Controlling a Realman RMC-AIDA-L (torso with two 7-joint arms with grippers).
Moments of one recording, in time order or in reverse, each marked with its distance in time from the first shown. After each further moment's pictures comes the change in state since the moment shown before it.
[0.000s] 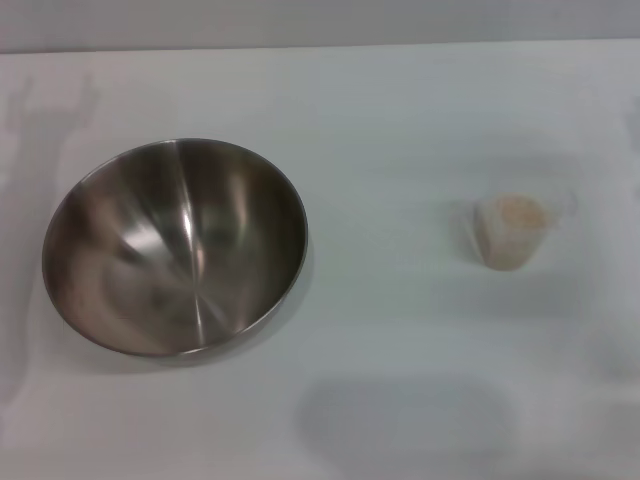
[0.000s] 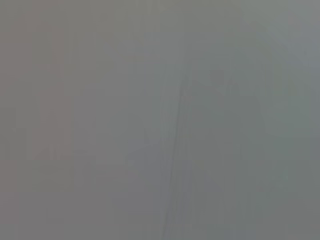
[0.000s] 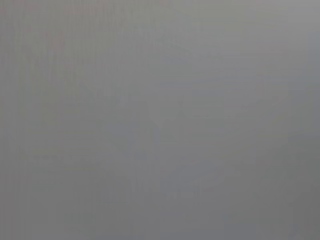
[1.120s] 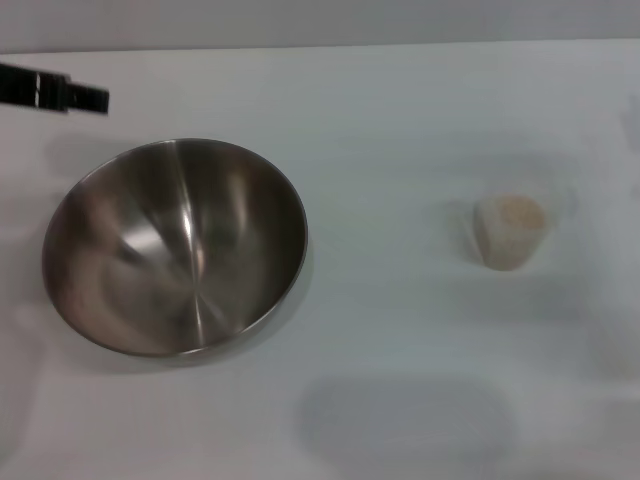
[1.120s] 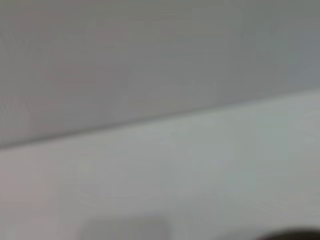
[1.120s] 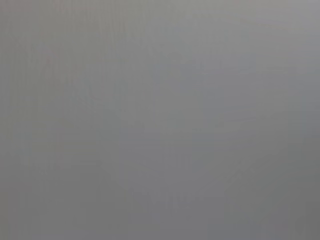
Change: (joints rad) left arm -0.112 -0.036 -0.345 -0.969 -0.113 -2.163 0.365; right arm 0.008 -0.001 -0.006 0.002 -0.003 -0.051 0.000
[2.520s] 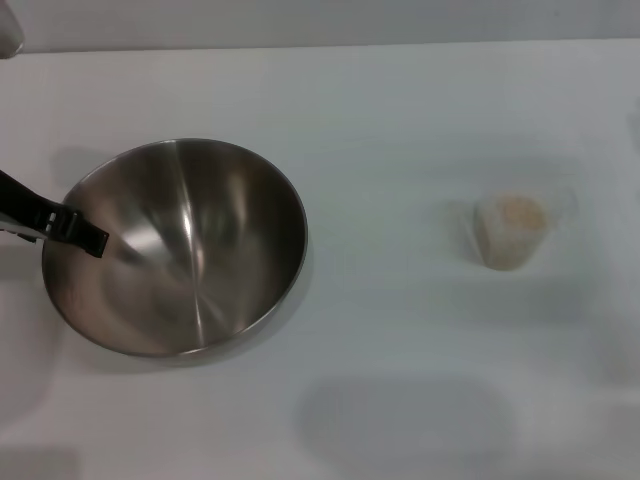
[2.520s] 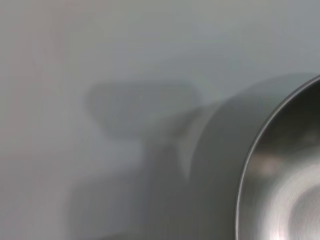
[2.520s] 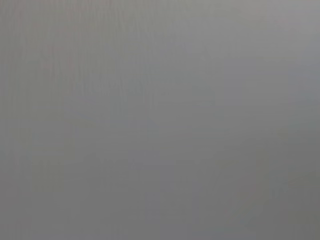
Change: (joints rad) left arm -0.141 -0.002 0.005 0.385 0.154 -0.126 0.051; right arm -0.010 0.001 0.001 -0.009 0.004 0.005 0.000
